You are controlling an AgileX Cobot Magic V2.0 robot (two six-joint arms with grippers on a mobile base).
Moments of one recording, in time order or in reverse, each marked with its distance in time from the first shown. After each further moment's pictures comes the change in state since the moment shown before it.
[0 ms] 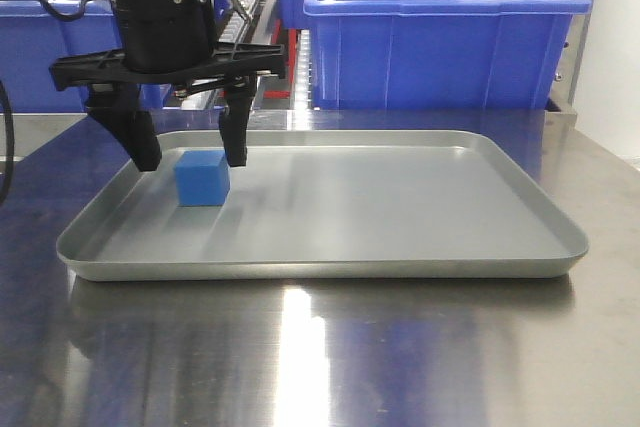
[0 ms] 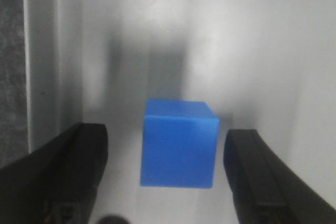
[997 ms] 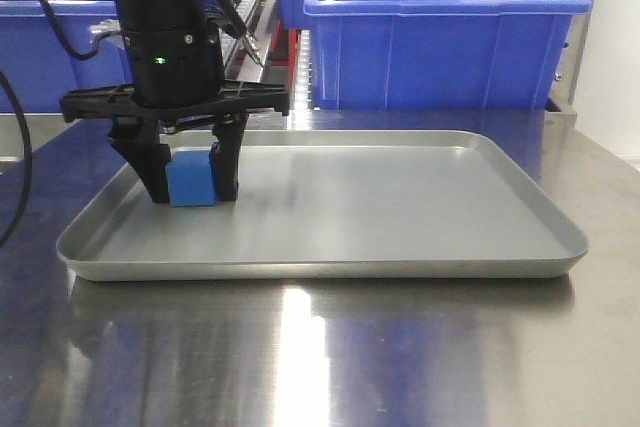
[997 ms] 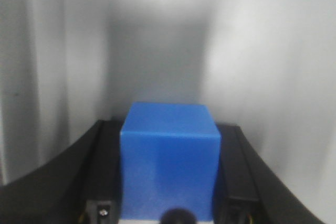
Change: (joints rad) left arm 0.000 0.070 -0.017 -0.013 0.029 0.004; right arm 0.000 0.000 0.000 0.000 0.000 0.000
